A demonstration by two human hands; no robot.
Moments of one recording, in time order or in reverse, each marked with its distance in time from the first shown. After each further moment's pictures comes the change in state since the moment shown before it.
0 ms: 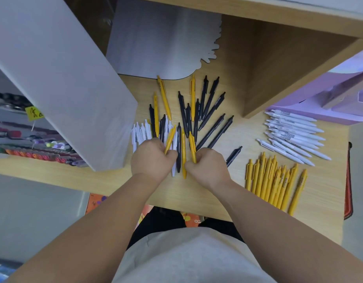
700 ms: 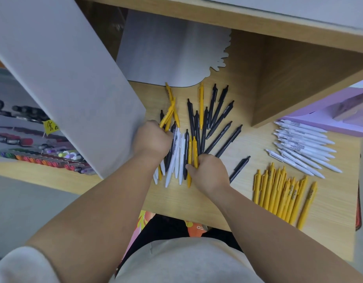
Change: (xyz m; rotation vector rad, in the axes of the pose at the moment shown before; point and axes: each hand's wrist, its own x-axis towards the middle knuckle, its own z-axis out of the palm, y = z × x) left_hand 0.068 0.010 -0.021 -0.056 -0.001 -0.118; right_hand 0.019 -0.006 0.020 -0.151 0.019 -0.025
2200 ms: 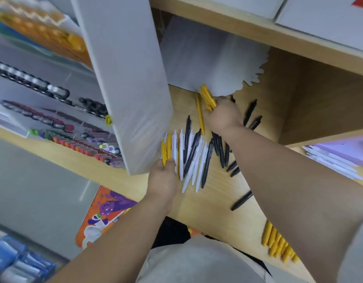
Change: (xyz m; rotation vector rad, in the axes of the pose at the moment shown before) left_hand -0.078 -0.042 0.005 -0.907 -0.055 -0.522; right_hand 0.128 -0.094 -0.054 -0.126 0.146 -0.196
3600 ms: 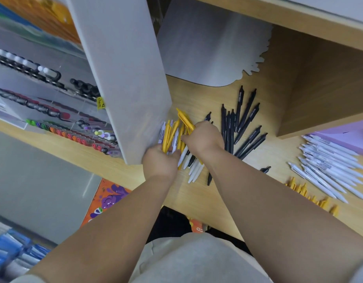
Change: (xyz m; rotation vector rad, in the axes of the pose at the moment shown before) left_hand 0.025 -0.002 0.007 0.452 0.250 0.336; right_hand -0.073 -0.015 0.046 0.072 -0.210 0.132
